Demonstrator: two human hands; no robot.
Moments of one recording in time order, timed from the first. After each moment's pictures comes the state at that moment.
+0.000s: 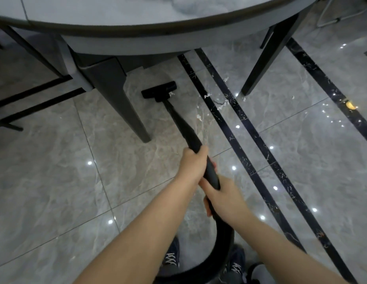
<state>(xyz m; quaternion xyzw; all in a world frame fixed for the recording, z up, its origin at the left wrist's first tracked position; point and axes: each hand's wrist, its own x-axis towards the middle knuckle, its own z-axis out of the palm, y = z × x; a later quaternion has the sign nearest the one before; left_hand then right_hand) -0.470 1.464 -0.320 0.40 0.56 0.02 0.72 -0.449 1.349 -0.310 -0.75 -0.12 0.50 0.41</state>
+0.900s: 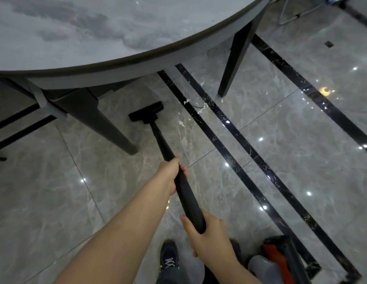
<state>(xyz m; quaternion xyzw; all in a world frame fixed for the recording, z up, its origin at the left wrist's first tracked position) -0.448 1.474 -0.337 0.29 0.64 -0.04 0.71 -0.494 1.293 -0.297 -0.82 -0.08 0.42 0.37</state>
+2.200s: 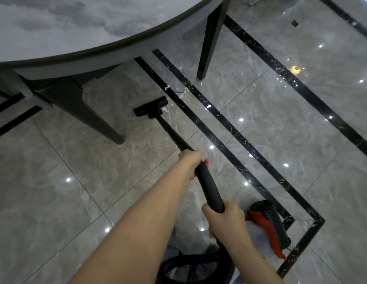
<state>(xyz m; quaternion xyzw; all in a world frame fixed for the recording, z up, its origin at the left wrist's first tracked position) -0.439 1.395 -0.301 0.38 0.58 -0.20 0.69 -0.516 1.247 -0.229 -0.85 0.12 0.40 0.31</state>
